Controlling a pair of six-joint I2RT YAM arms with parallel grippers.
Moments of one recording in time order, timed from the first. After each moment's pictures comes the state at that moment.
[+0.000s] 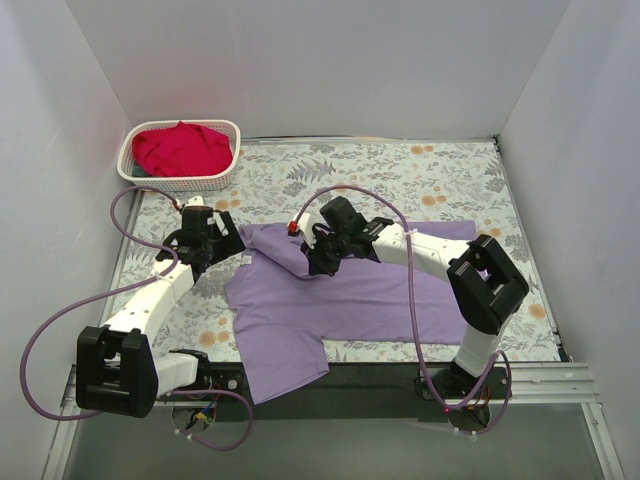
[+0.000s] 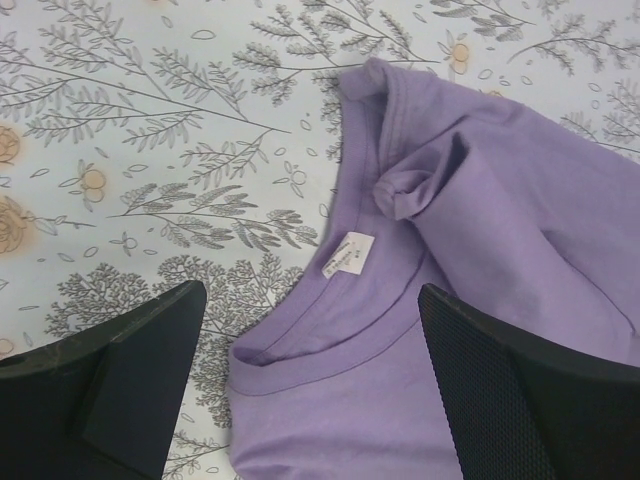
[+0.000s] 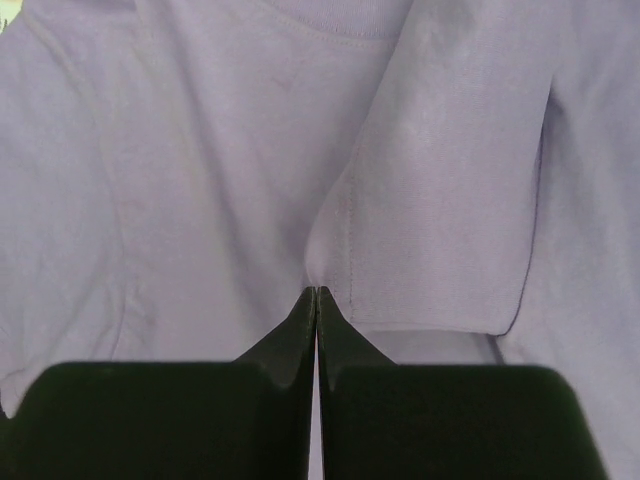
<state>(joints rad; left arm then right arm) -0.15 1.20 0.73 -0.34 -0.16 -0.51 0.83 1.77 1.21 -0.30 -0.48 -0.29</state>
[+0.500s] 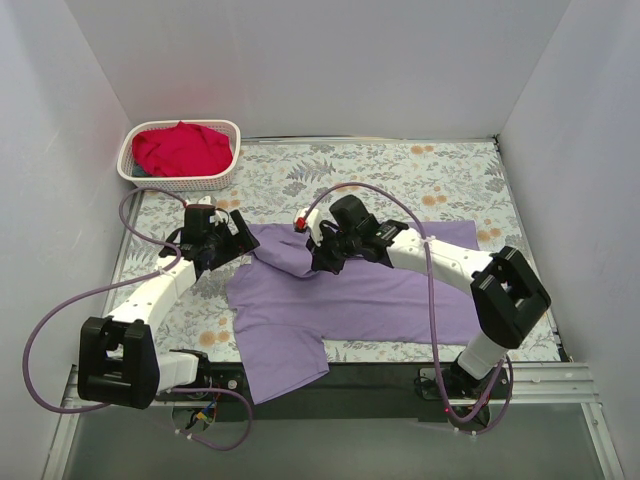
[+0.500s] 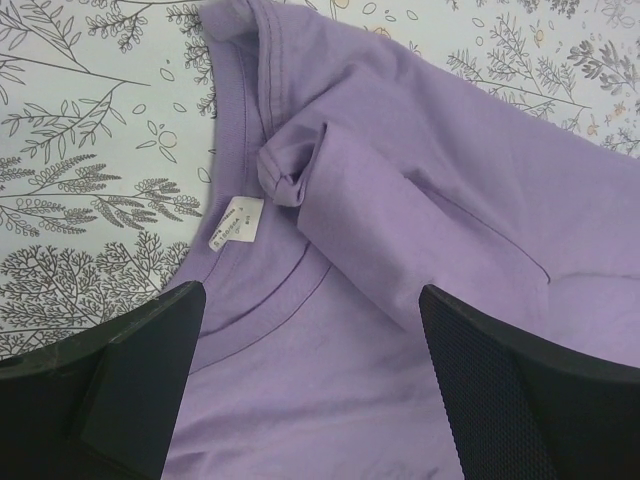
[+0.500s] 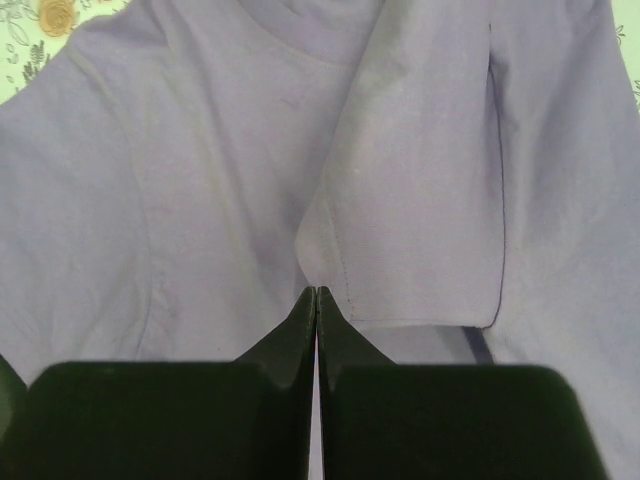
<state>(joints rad) -0.15 1.24 0.73 -0.29 0.11 -0.59 0.83 1.65 1.13 -0.26 -0.45 -0.26</state>
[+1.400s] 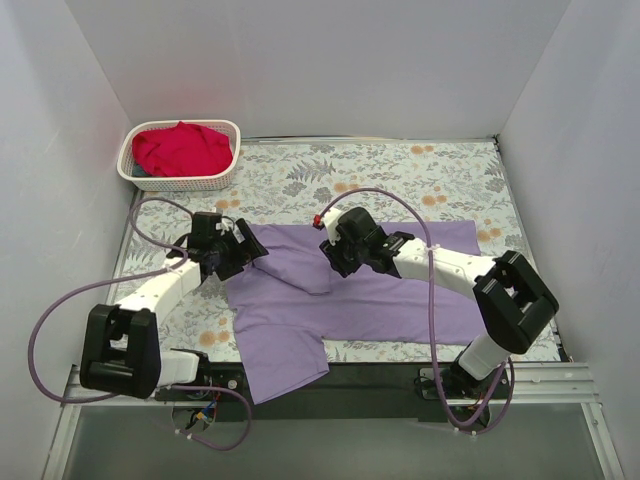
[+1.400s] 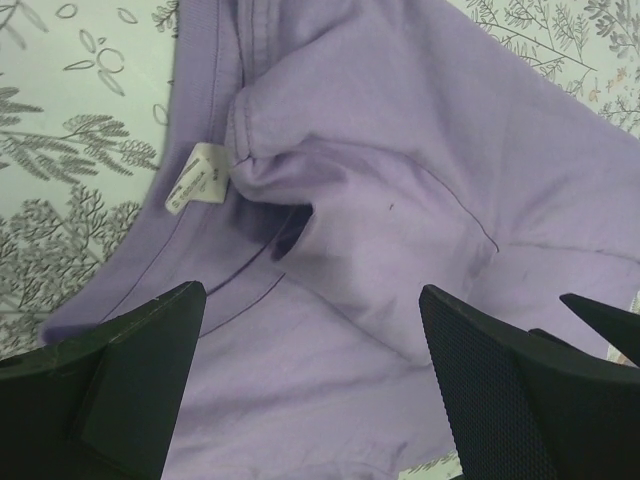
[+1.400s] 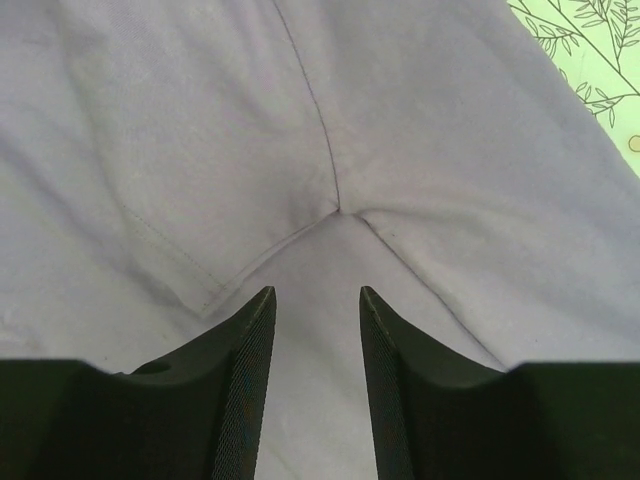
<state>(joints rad) -0.17 1.28 0.66 -0.24 0.20 -0.70 0.82 1.60 1.00 -0.21 -0.07 -0.08</state>
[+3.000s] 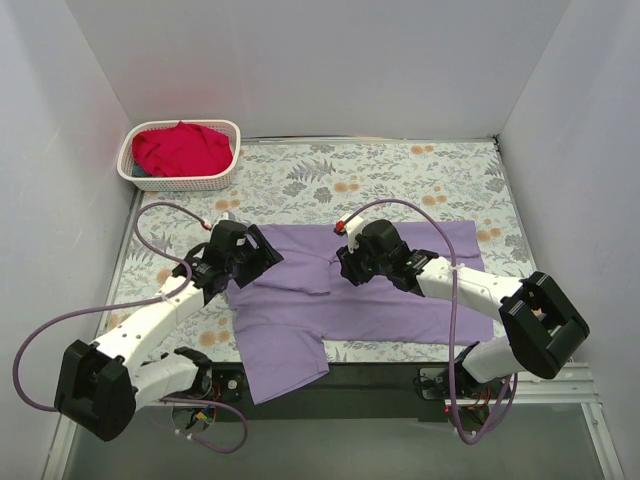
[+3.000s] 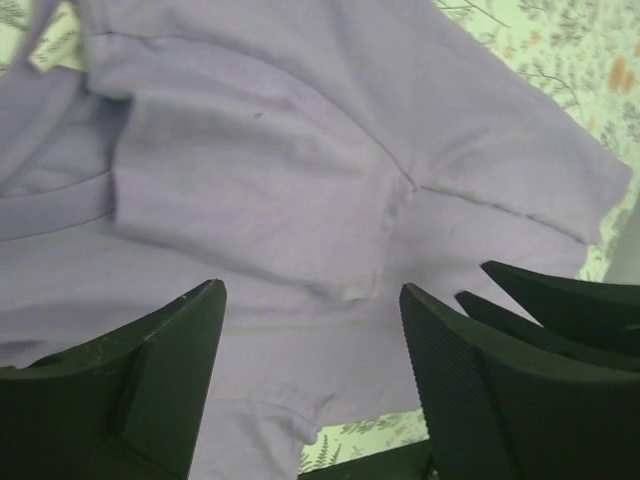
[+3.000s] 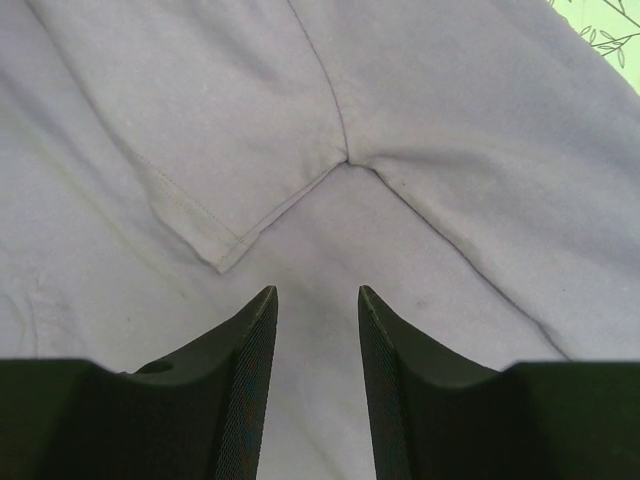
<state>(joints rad) -0.47 1.09 0.69 -0.38 -0.03 -0.97 0.77 1.42 0.75 -0.04 -0.13 0.00</state>
